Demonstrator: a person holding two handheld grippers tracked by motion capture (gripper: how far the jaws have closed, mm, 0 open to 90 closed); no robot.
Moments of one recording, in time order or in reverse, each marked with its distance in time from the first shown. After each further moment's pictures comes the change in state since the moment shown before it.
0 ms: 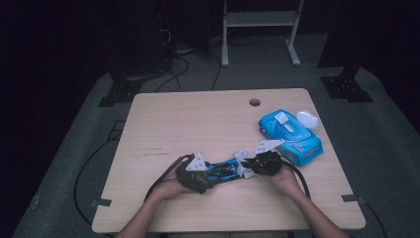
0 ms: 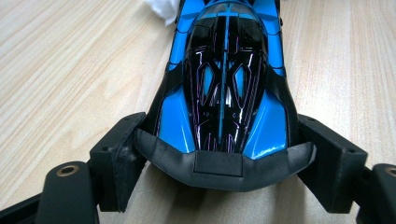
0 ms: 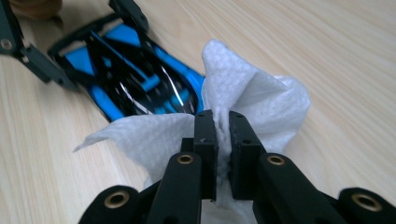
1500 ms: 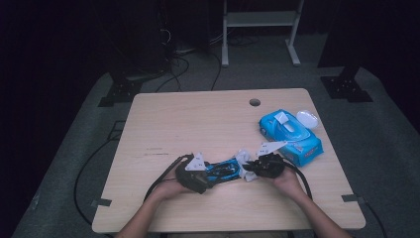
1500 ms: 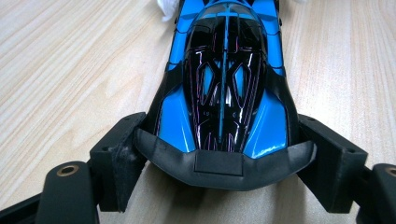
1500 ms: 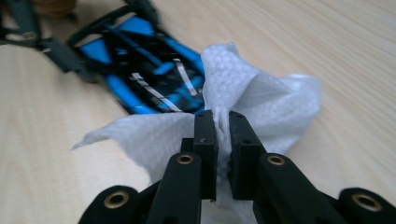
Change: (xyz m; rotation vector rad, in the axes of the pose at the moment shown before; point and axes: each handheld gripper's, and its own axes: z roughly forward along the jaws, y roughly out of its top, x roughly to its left) left arm 0.001 -0.001 -0.001 -0.005 -0.002 -0.005; right arm 0.002 -0.009 -0.005 -0.003 0.039 0.021
